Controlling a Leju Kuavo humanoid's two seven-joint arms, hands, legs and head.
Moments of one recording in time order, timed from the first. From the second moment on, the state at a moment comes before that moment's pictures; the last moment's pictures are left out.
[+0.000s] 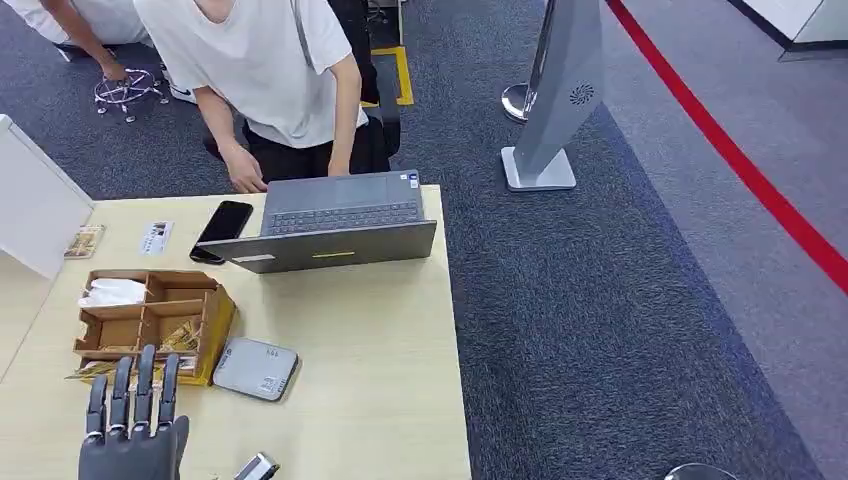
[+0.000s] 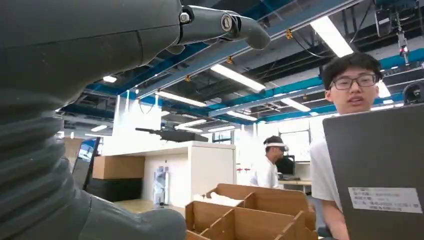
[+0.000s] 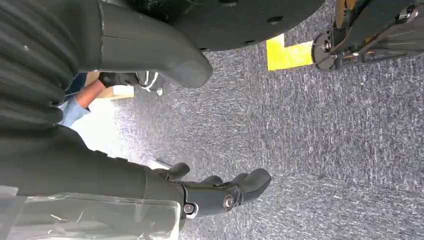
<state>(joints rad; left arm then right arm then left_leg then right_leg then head) 0.36 0.03 -0.24 -1.72 -1.54 0.69 -0.02 -0.05 0.25 -0.95 -0.20 1.12 -0.34 0.09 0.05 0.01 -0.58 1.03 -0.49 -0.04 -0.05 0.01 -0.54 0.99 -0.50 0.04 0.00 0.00</state>
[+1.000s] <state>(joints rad) 0.34 -0.04 -0.05 -1.66 -1.54 0.69 -0.10 -0.05 0.25 -0.95 -0.20 1.14 -0.33 0.09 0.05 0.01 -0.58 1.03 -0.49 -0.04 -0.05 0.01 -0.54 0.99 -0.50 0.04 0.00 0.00</state>
